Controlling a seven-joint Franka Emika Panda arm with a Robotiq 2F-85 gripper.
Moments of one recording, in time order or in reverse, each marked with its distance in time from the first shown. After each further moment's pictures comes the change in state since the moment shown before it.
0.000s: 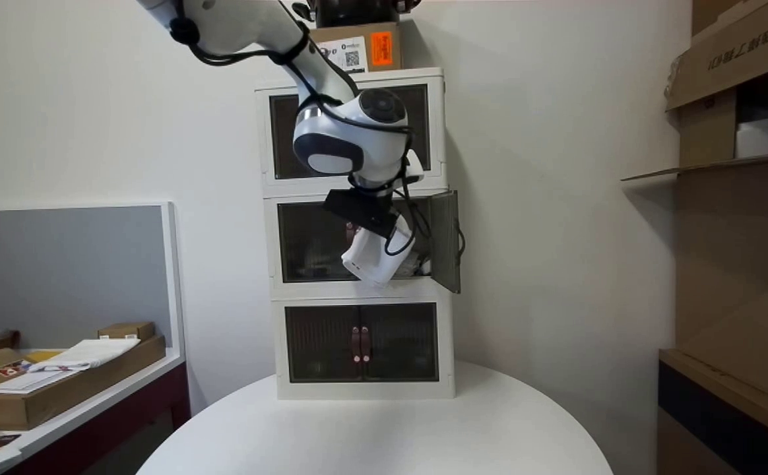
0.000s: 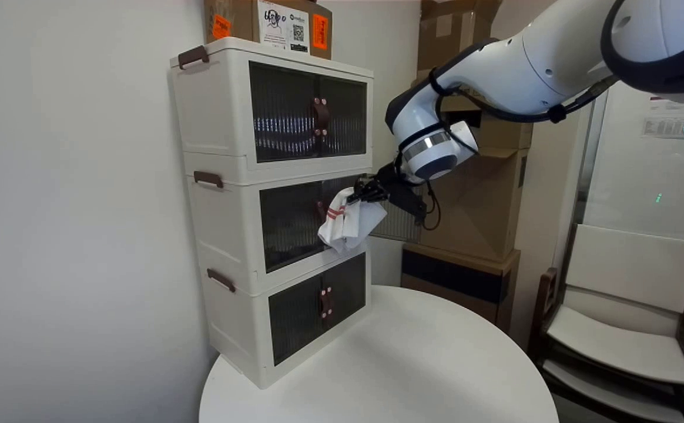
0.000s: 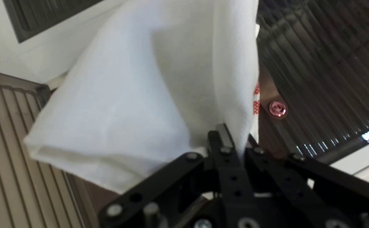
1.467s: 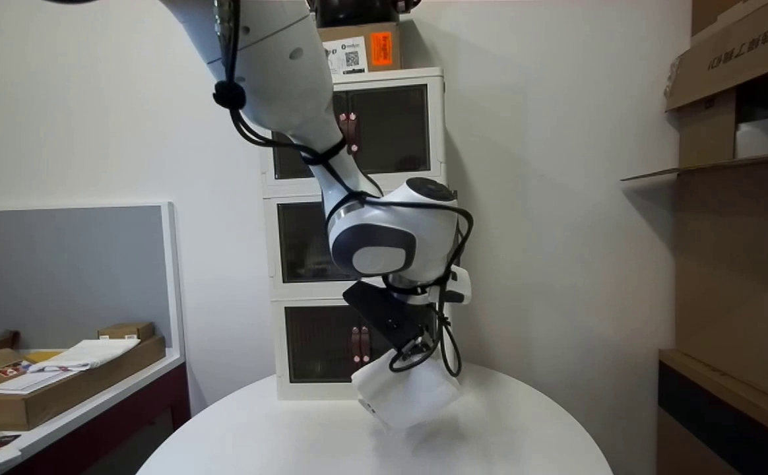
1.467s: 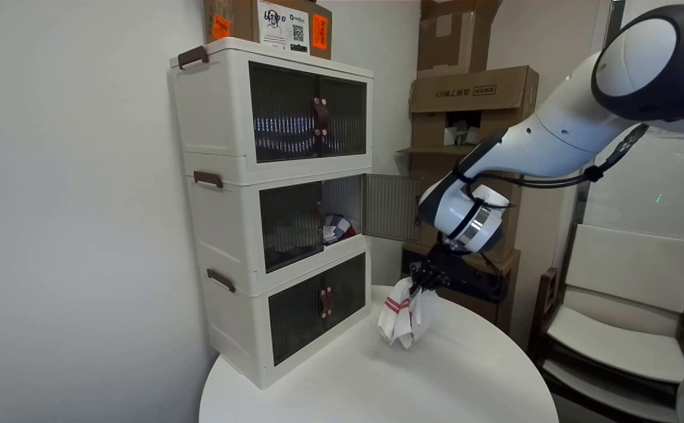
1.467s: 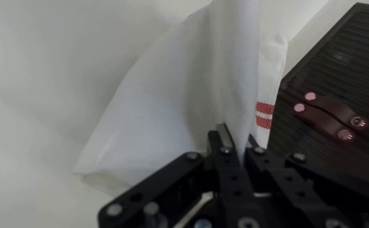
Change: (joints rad) arm -0.340 0.147 0.145 -0.268 -0.599 0.057 0.628
